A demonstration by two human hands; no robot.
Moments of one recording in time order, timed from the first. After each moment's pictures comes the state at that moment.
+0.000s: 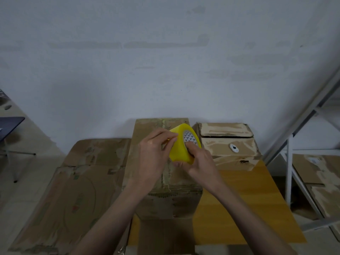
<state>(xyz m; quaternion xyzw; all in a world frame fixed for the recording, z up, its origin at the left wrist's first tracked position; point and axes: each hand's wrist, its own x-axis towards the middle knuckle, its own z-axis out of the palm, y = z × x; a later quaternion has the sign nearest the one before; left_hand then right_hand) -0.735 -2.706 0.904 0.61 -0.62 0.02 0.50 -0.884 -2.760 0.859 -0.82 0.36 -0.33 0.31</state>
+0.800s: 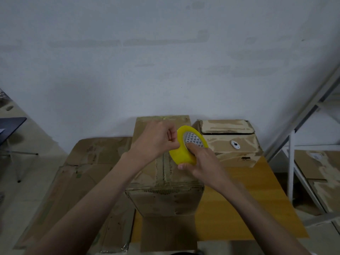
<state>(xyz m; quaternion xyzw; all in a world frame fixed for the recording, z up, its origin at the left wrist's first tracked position) -0.715 -2.734 0.933 0.65 -0.70 -0.11 0.28 -0.896 -2.762 0.855 -0.87 0.37 -0.24 0.24</state>
